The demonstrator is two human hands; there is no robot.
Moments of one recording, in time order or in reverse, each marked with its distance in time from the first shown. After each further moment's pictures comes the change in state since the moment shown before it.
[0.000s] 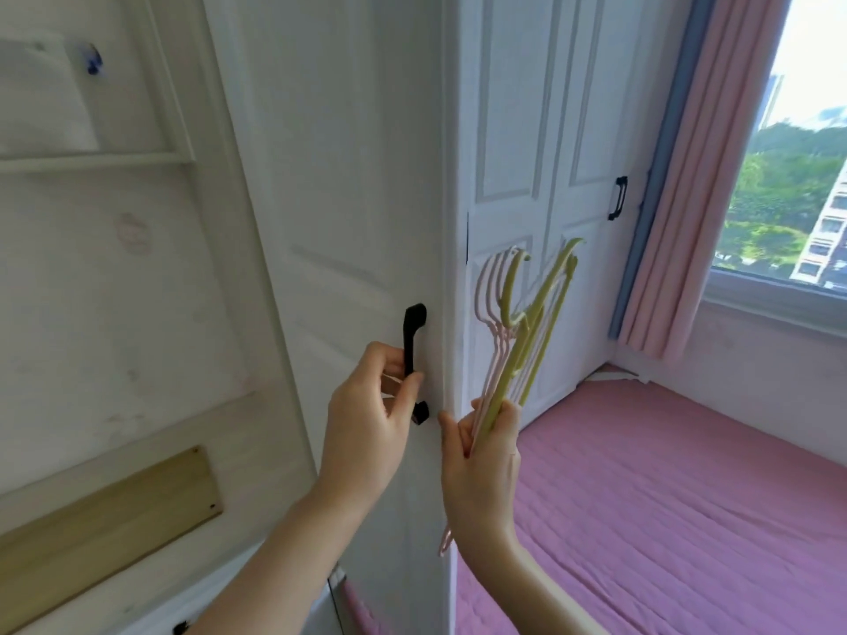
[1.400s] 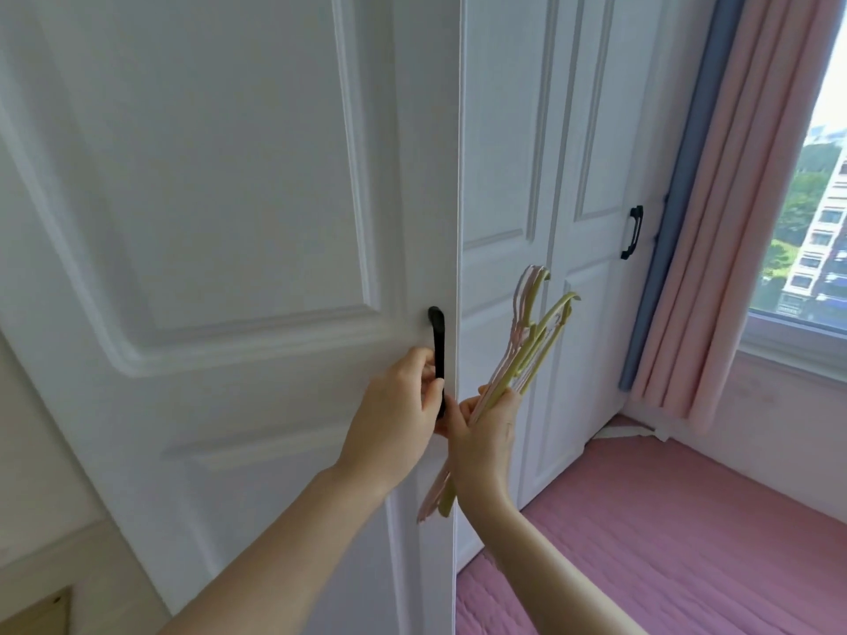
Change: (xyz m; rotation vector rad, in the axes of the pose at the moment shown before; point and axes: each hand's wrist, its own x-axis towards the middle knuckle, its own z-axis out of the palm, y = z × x) left_hand 0.222 -0.093 0.192 0.186 -0.164 0.075; right_hand 0.276 0.163 0.070 0.126 0.015 0.214
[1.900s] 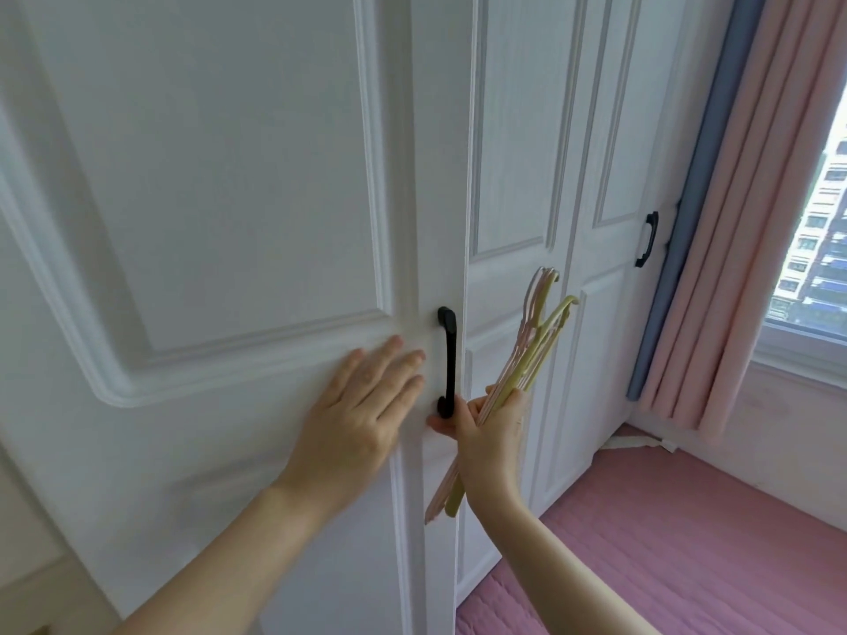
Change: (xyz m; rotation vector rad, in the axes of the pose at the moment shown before) left_hand 0.022 -0.099 -0.024 0.793 0.097 0.699; right_hand 0.033 0.012 0.038 0.101 -0.046 0.084
